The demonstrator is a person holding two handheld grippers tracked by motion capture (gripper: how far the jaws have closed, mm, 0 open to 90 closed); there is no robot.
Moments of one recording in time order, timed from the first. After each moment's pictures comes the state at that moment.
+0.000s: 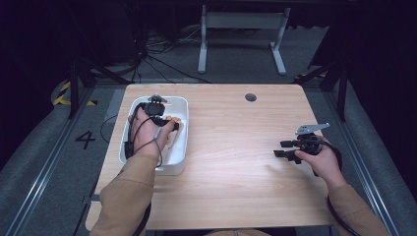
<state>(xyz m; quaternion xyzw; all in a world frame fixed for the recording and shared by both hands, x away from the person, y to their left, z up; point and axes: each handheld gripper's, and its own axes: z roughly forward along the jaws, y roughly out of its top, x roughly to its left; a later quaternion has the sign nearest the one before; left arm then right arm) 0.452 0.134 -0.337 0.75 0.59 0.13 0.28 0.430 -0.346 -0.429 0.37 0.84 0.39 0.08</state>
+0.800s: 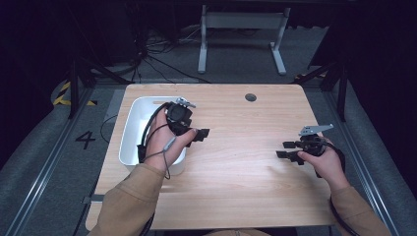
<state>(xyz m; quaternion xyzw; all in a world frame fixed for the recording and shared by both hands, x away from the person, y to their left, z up) 0.407 0.076 -0.298 0.83 0.40 0.08 0.38 0.425 -0.353 -0.427 0.37 0.84 0.39 0.08</state>
